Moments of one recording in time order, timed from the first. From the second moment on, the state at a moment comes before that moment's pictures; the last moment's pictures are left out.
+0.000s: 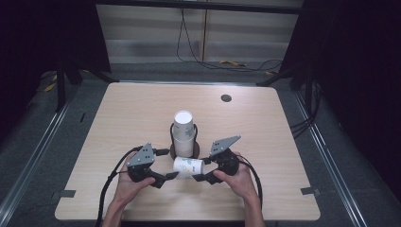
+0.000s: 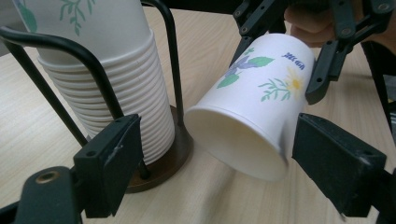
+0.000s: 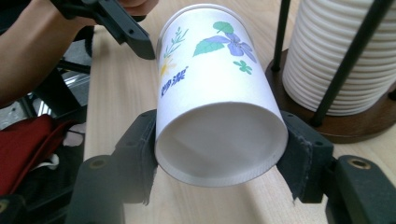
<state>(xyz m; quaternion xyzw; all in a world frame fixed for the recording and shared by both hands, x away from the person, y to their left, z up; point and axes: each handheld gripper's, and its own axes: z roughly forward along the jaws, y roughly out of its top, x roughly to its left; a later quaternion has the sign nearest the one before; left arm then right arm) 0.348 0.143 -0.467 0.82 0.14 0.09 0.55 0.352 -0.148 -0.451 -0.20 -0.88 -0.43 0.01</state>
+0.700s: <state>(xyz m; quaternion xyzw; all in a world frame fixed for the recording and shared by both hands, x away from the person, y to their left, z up) 0.341 0.149 -0.471 0.80 0.16 0.09 0.58 0.343 -0.159 -0.465 -0.21 -0.84 -0.49 0.00</state>
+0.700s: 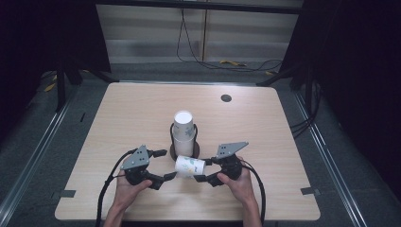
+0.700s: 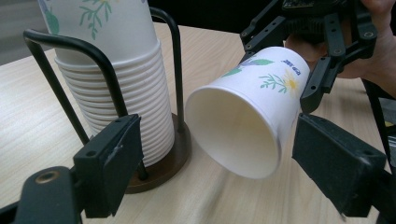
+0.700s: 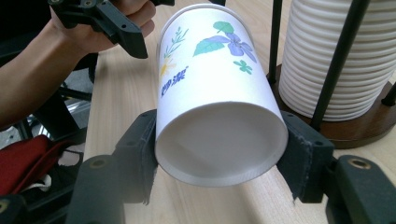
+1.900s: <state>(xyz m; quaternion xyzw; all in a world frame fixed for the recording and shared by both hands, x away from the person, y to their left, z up) 0.333 0.134 -0.474 0.79 0.11 0.06 0.60 0.339 -0.155 -0.469 -0.15 -0.80 -0.58 0.03</state>
